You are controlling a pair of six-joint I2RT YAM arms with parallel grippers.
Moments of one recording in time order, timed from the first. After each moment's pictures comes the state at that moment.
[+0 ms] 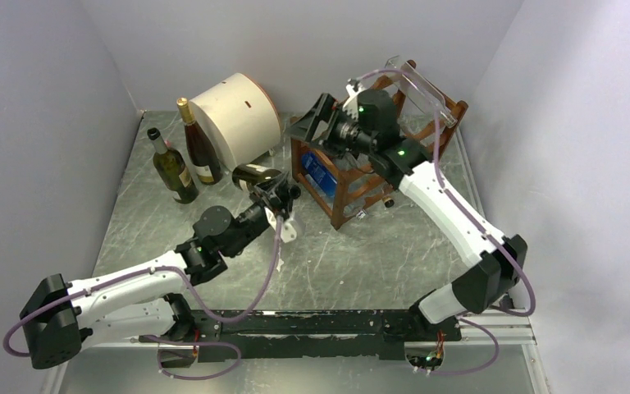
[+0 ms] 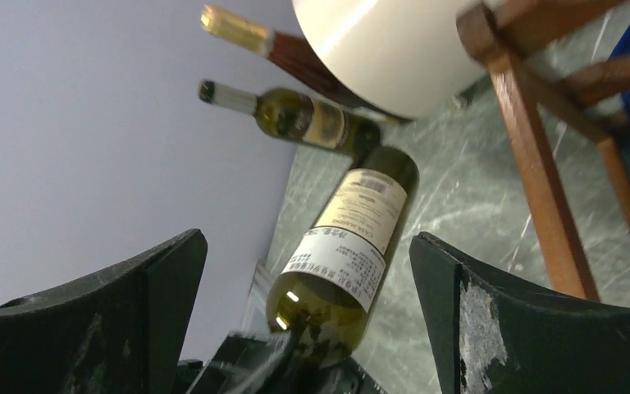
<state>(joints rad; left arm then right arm) -0.98 0.99 0.57 0.60 -0.12 0.93 0.59 1.50 1.51 -0.34 -0.29 0.87</state>
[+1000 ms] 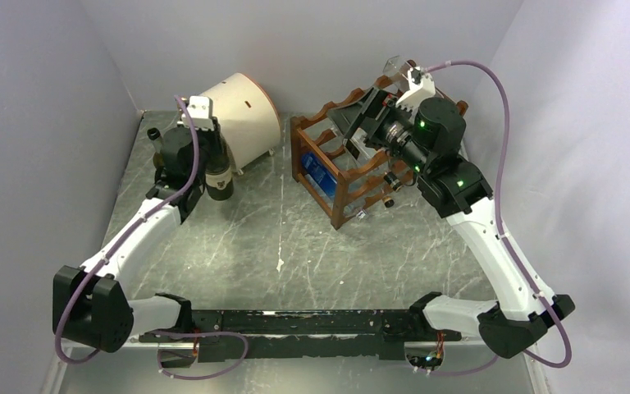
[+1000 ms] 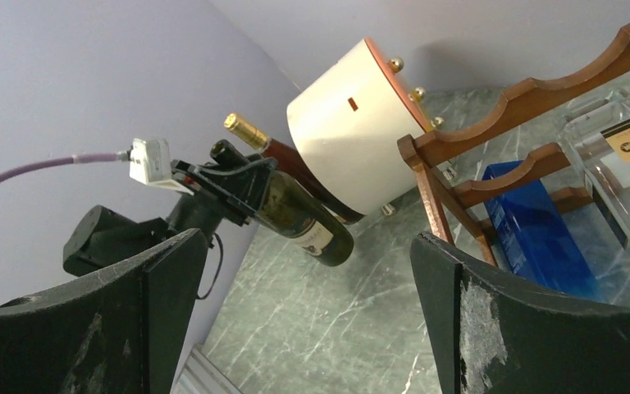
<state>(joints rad) -0.32 1.23 0.92 0.28 -0.26 0.02 0.54 1.19 1.52 -0.39 -0.04 0.64</state>
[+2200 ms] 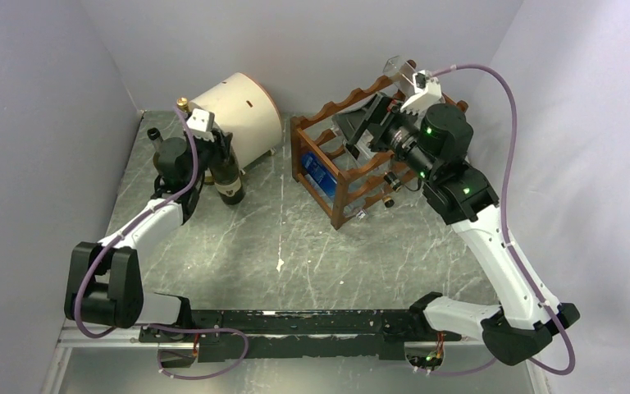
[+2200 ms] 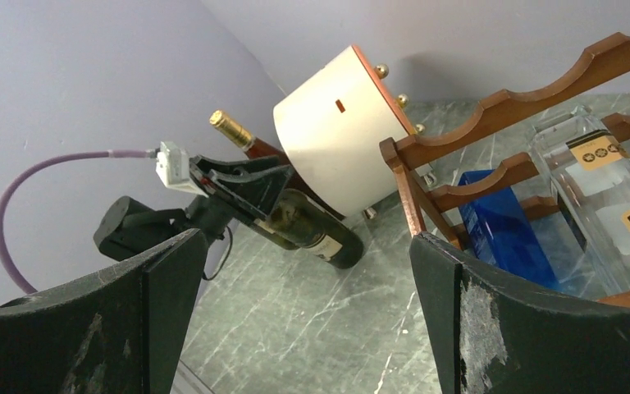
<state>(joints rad) -0.16 1.36 0.77 0.59 0.16 -0.02 0.54 1.15 1.49 -0.40 -0.02 0.57</state>
